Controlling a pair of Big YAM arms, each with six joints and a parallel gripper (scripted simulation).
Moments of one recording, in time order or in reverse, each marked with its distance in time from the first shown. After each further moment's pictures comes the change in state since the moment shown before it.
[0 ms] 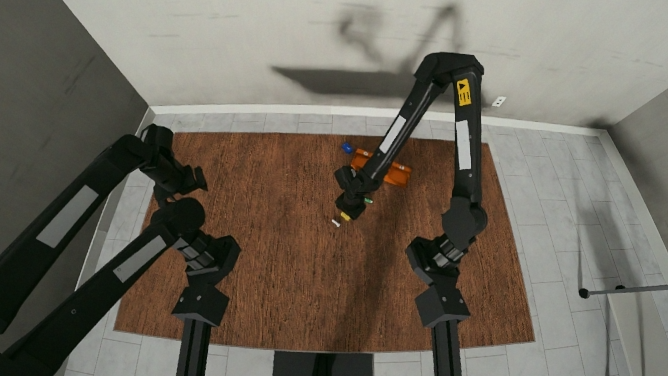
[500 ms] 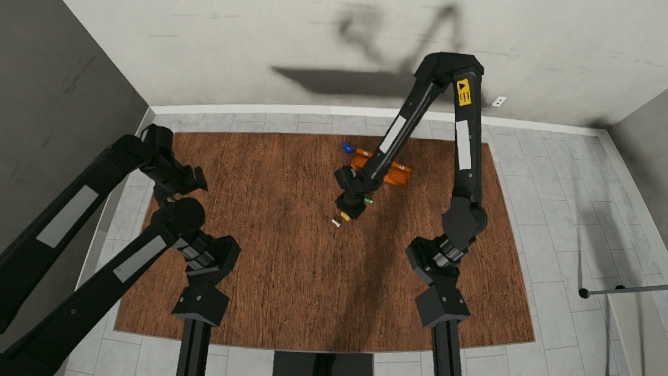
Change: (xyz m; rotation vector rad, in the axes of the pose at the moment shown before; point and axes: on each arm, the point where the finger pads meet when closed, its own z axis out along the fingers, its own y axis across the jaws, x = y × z) left arm 0.000 0.000 0.000 0.000 0.000 0.000; right arm 0.000 0.000 0.000 0.000 0.000 0.000
